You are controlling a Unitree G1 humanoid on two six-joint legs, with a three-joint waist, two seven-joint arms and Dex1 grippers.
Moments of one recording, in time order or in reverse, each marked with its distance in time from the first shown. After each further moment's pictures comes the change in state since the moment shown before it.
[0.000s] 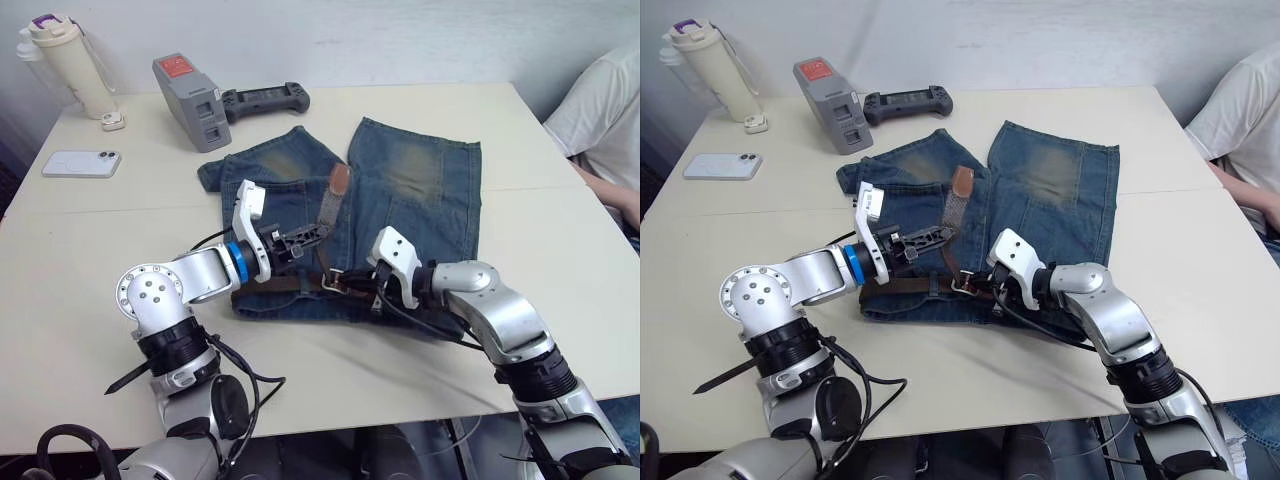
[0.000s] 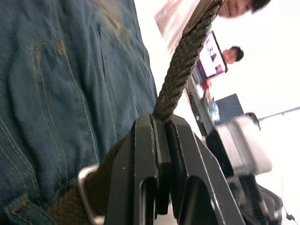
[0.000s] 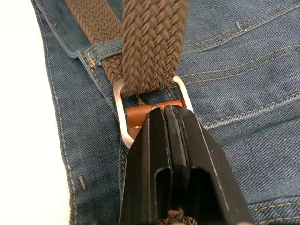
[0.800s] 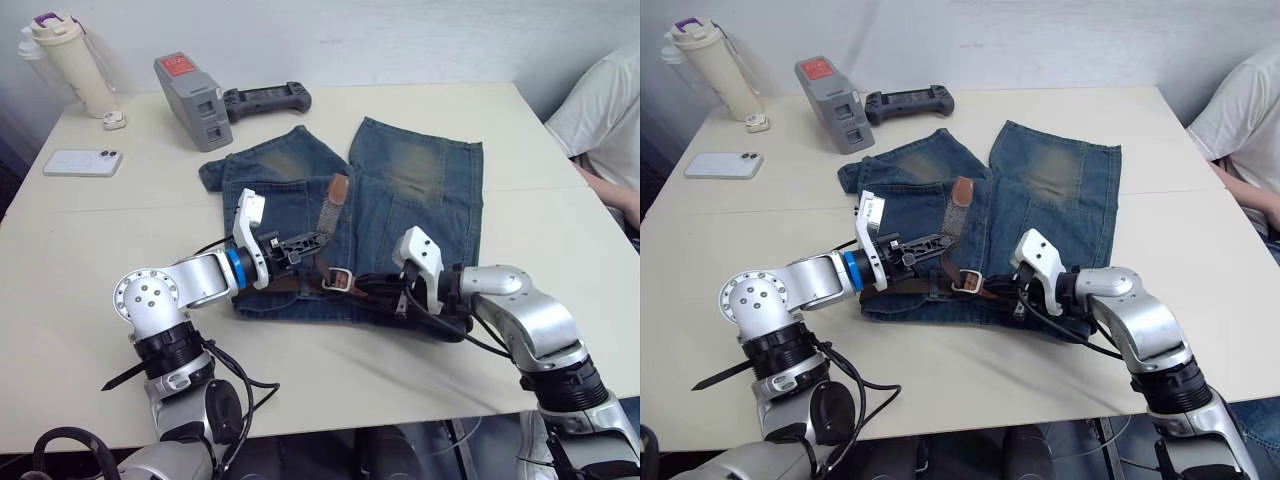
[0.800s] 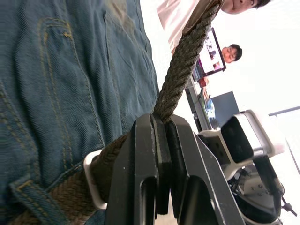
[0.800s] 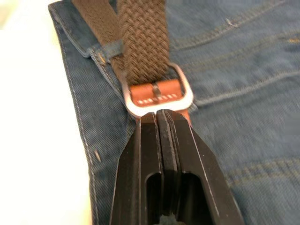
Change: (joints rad) left arm -0.001 -0.003 0.033 0.044 -0.064 0.000 0.065; right arm 0.059 -0.061 -0.082 -0.068 0.115 0.049 0.068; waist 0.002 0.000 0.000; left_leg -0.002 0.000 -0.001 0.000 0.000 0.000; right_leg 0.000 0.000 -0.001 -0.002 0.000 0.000
